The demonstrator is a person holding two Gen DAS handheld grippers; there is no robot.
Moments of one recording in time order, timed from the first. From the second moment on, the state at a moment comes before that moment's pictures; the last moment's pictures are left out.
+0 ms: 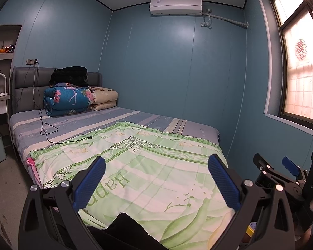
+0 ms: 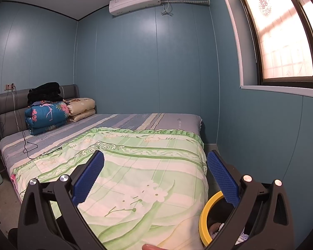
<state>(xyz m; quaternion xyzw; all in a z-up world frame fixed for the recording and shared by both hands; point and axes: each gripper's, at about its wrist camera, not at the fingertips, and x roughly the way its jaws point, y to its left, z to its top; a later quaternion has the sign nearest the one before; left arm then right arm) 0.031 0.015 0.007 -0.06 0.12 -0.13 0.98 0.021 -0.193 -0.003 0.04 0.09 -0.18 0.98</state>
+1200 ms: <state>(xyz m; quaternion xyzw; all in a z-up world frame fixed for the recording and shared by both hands) 0.043 0.014 0.001 -0.06 0.14 -0.14 0.98 0.025 -0.201 -0.009 0.05 0.10 -0.18 0.98</state>
